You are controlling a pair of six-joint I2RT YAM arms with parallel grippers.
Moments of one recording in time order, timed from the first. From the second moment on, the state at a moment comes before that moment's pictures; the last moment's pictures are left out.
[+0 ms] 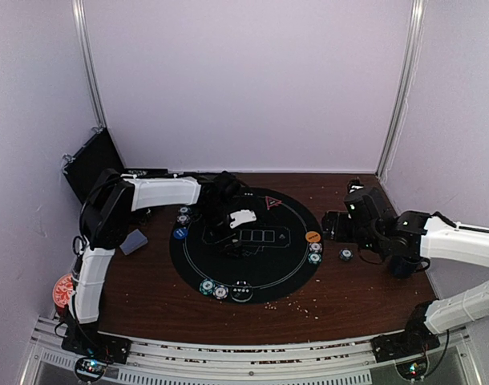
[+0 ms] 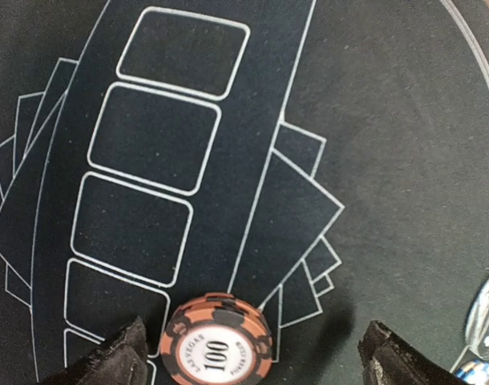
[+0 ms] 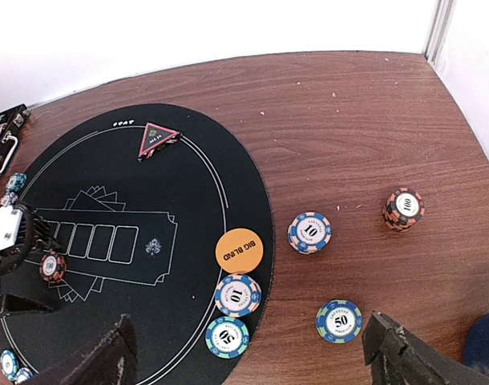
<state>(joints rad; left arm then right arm) -0.72 2.26 1.78 -0.79 0.28 0.58 0.77 1.15 0.77 -0.33 0.55 0.61</state>
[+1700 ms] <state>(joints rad) -0.74 2.35 1.94 -0.92 0.12 0.66 0.77 1.13 0.76 -0.32 0.55 0.61</state>
